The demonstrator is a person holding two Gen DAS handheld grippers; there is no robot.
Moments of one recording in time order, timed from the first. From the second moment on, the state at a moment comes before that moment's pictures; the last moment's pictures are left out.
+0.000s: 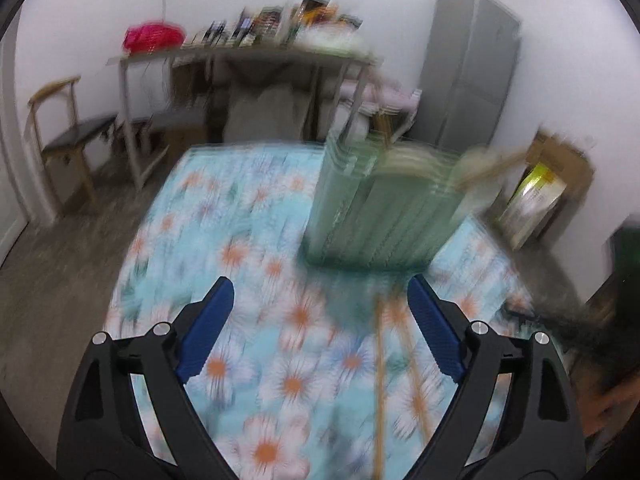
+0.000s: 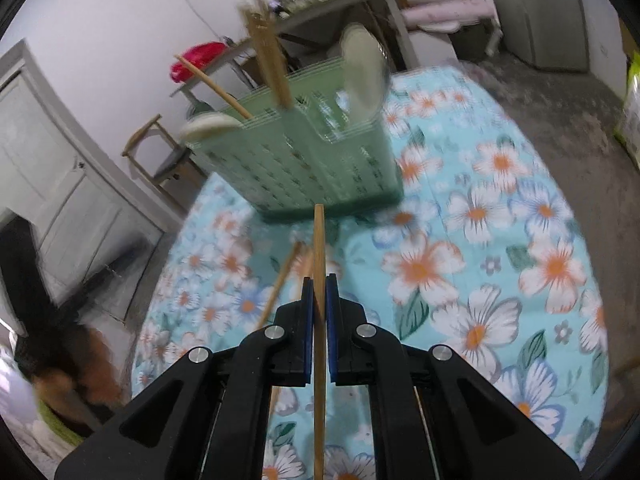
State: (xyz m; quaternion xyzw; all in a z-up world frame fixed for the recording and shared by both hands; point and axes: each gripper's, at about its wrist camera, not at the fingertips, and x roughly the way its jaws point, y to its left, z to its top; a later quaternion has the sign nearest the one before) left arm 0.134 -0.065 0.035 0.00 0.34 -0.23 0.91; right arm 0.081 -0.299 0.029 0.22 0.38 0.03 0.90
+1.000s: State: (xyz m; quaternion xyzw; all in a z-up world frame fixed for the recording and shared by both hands) left arm 0.127 -0.038 -0.004 -0.01 0.38 -0.18 0.91; right arm 0.181 -0.276 0.202 0.11 0.03 0.00 0.99
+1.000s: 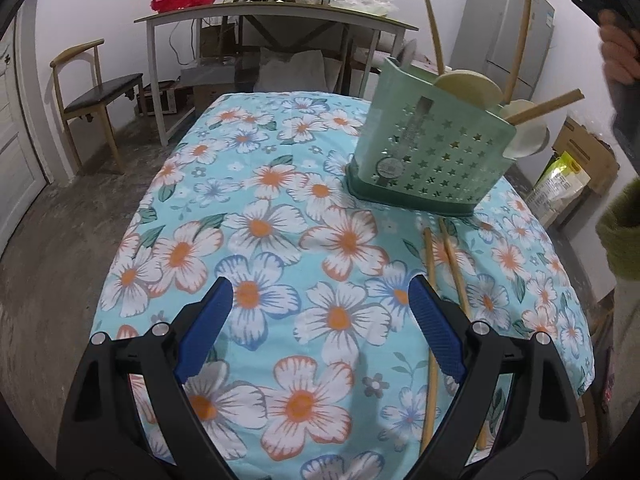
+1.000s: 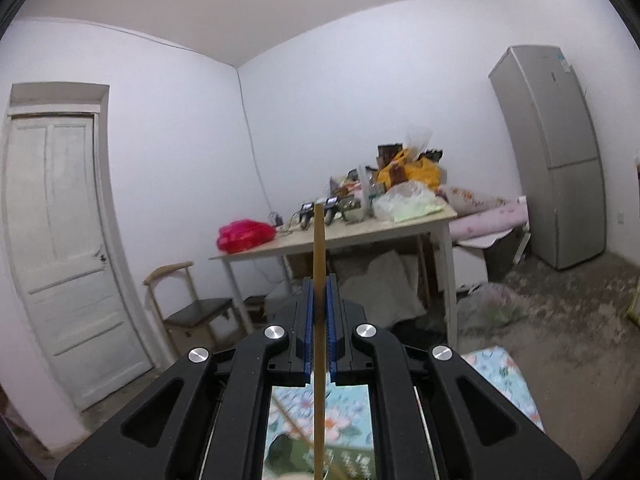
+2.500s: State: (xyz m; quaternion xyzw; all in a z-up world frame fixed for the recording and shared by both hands) left arm 0.128 -0.060 -0.037 0.07 0.45 -0.14 0.88; right arm 0.074 -0.237 -0.042 0.20 0.47 0.05 0.86
